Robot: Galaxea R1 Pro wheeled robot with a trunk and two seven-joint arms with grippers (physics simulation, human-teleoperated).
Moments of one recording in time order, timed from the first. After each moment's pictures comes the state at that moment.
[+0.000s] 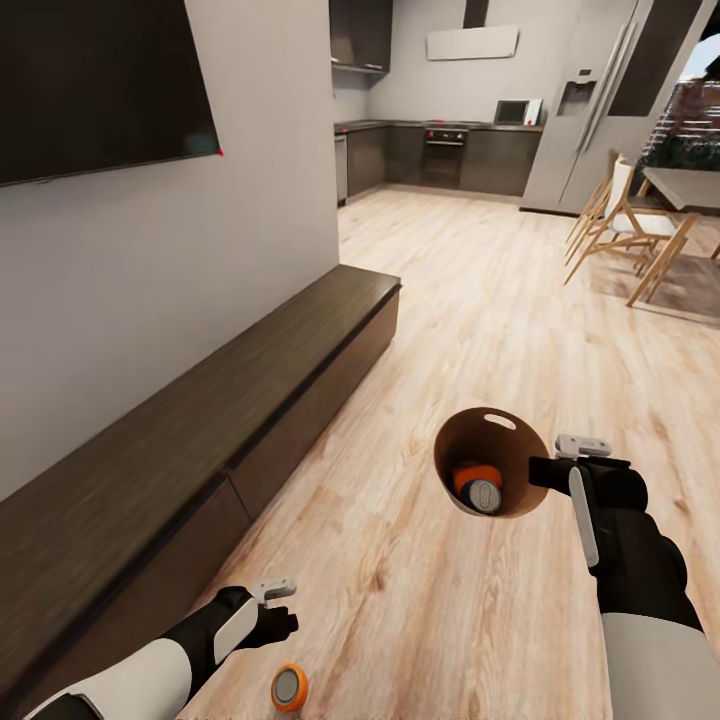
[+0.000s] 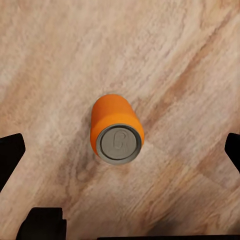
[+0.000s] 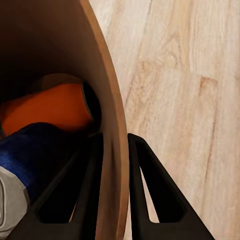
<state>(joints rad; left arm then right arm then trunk) -0.68 0.01 -0.60 -0.29 0.81 0.47 0.14 -0.63 -0.07 -0.24 -1.41 0.09 1.05 0.01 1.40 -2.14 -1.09</state>
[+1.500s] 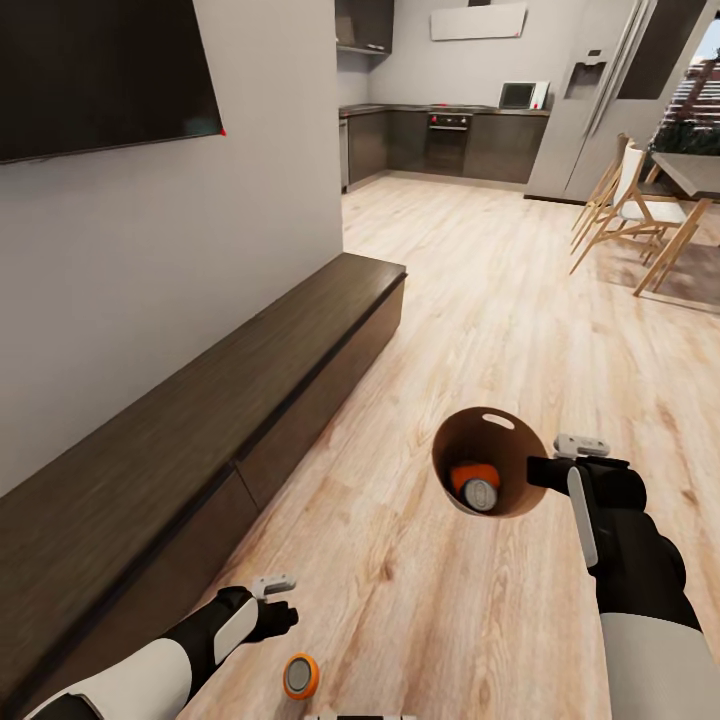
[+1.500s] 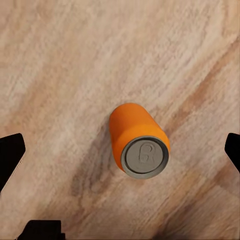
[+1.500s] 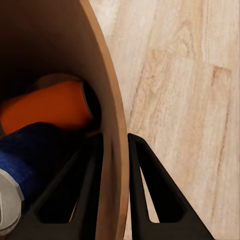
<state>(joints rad) -0.68 0.01 -0.60 -0.29 0.81 0.42 0.14 -0.63 -0.07 -0.24 -1.41 0.08 1.05 0.01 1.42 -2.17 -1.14</state>
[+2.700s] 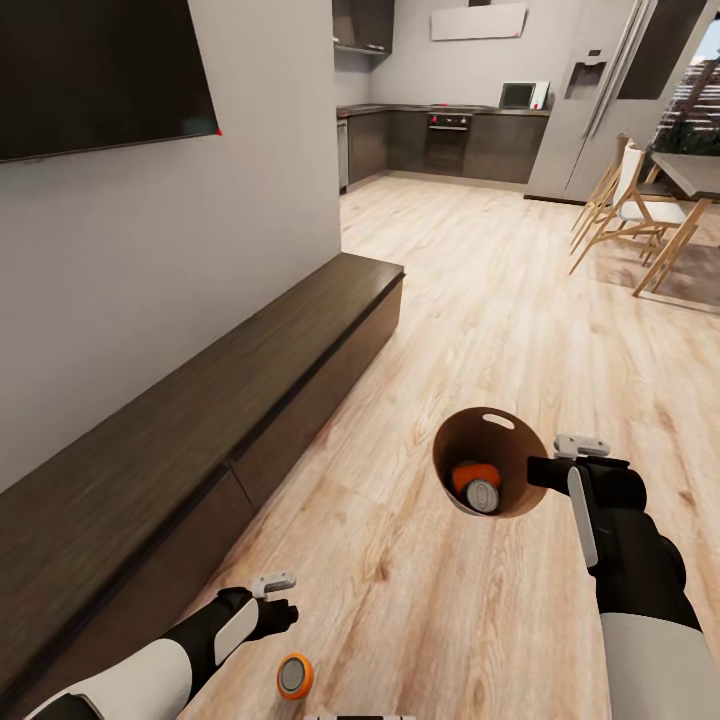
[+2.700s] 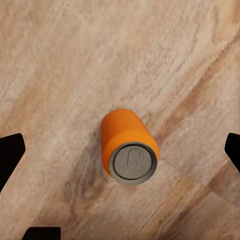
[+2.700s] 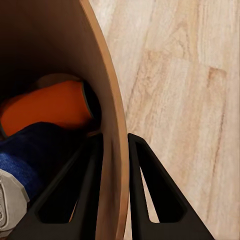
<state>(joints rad) -0.68 0.00 -0.60 -0.29 0.80 0.39 0.14 -0.63 -0.07 -0.24 -1.41 0.08 1.05 0.01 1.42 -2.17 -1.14</state>
